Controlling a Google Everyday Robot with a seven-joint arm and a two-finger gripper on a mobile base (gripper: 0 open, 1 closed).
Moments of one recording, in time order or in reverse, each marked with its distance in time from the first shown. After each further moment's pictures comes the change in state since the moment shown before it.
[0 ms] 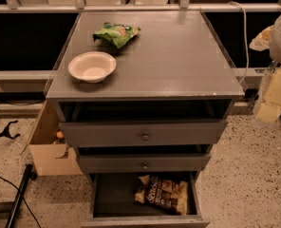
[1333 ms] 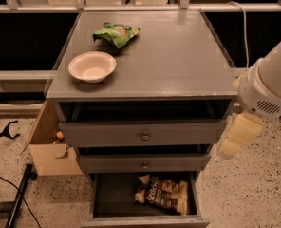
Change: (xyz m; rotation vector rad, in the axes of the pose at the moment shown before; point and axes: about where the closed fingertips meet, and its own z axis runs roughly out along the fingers) arm 0.000 0.032 0.088 -0.011 -0.018 0.137
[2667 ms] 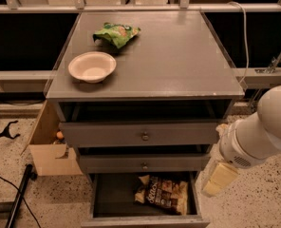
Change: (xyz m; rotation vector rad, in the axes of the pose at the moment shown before) arm 0.036 0.051 0.120 -0.058 -0.065 0.037
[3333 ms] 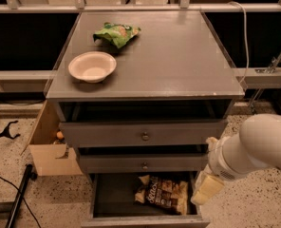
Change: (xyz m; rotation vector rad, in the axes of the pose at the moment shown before) arm 0.010 0.011 0.061 -0.009 -0.023 -0.013
